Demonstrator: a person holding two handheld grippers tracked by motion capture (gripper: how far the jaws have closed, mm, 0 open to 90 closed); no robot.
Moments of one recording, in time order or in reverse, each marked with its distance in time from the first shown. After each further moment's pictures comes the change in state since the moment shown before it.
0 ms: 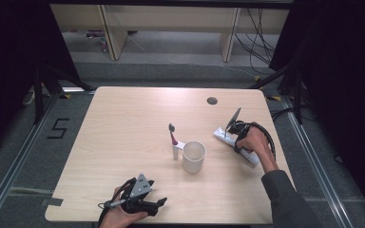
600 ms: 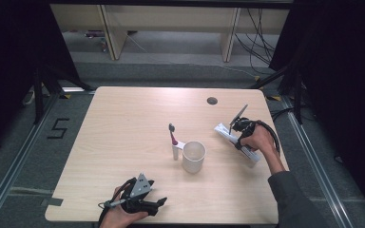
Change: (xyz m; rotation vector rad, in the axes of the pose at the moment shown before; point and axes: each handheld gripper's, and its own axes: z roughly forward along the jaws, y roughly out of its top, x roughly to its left) left arm -0.001 0.000 0.001 -0.016 0.010 -0.001; right arm -0.008 -0.011 -0.016 -0.135 0.020 -0.018
